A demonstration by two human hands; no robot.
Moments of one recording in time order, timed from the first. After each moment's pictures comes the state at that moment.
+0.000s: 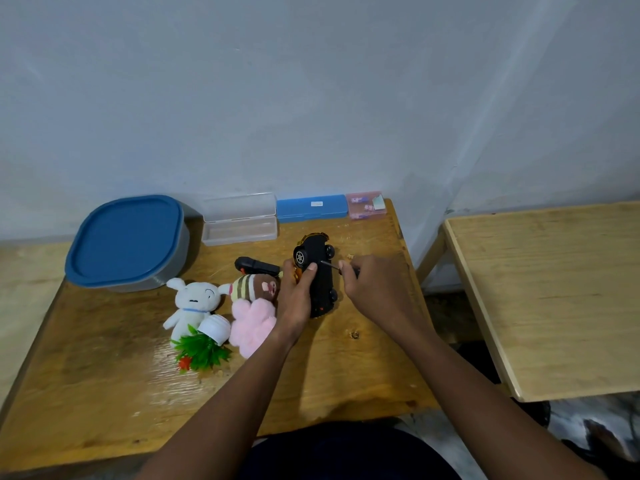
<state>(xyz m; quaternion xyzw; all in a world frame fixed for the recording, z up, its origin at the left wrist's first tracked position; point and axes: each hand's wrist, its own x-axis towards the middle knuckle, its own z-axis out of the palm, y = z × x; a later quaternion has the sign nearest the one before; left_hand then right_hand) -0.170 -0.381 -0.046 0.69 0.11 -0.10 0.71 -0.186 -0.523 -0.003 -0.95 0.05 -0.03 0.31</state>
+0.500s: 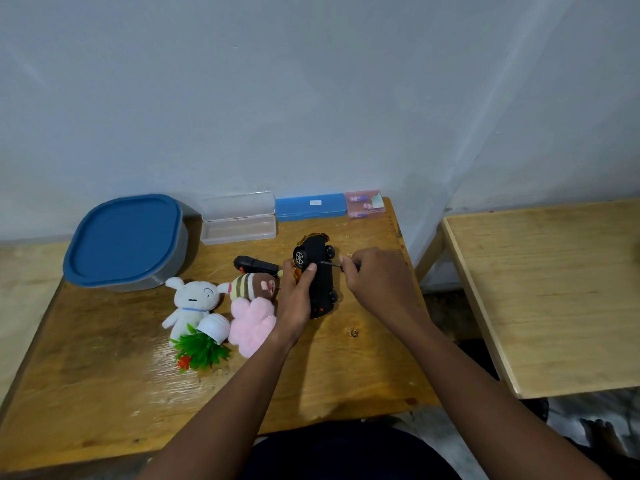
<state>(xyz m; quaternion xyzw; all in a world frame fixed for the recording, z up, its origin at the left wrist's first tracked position) -0.171 -0.380 -0.053 0.69 0.10 -0.10 0.71 -0.183 -0.526 0.002 -0.97 0.06 -0.04 0.25</state>
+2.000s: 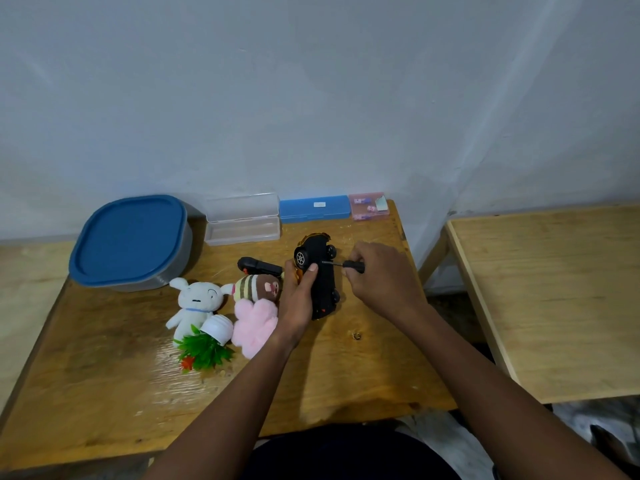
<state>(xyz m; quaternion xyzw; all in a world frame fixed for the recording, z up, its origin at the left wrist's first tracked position) -0.171 -0.376 -0.051 0.69 0.09 -0.12 0.71 -0.177 -0.529 0.010 -0.97 0.00 -0.03 0.23</state>
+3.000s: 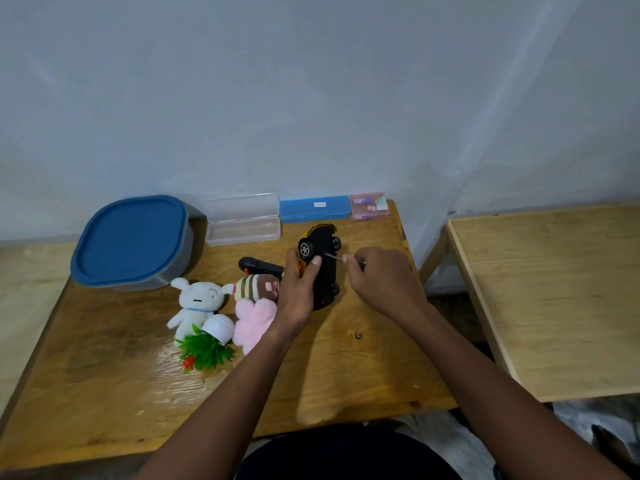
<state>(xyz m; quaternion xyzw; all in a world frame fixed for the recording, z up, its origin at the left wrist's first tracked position) -0.170 -0.374 -0.025 0.72 0.04 -0.11 0.68 -0.180 -0.529 0.015 -0.96 0.03 0.00 0.29</state>
